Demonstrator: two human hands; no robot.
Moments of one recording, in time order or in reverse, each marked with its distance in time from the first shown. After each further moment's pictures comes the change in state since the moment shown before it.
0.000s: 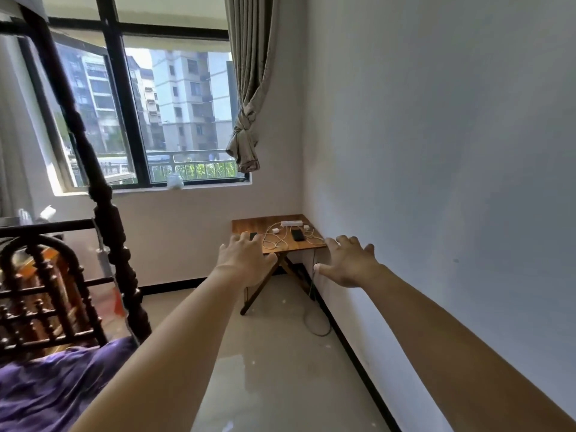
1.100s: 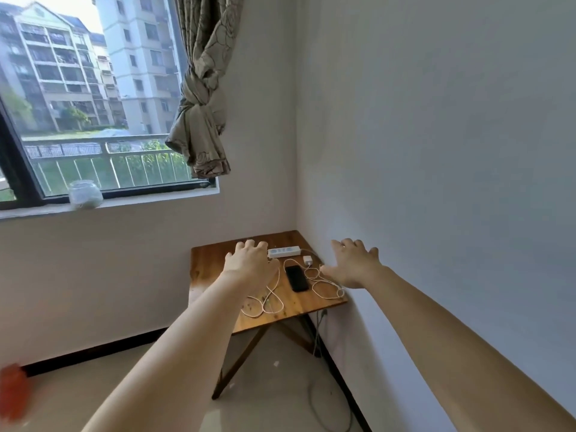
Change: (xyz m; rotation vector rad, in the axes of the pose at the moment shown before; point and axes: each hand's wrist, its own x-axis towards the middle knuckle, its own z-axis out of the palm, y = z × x) left_hand 0.735 -0.082 0.221 -0.109 -0.109 0.056; right_hand 0.727 0.076 0.139 0.016 -0.095 0.139
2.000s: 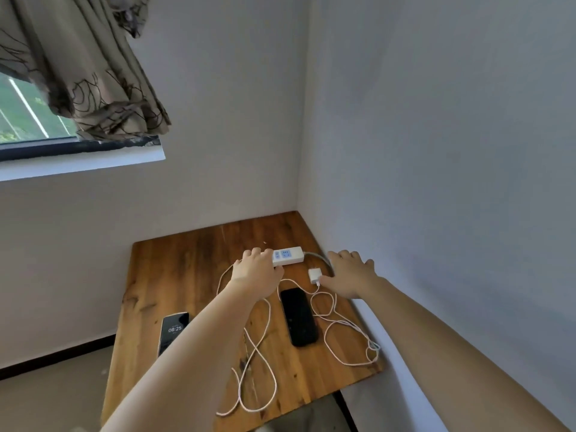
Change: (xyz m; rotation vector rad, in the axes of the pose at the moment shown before) left_hand 0.484 -0.057 0.228 -0.084 -0.281 -0.021; right_hand 0.500 0.049 0.182 0.043 -0.297 0.036
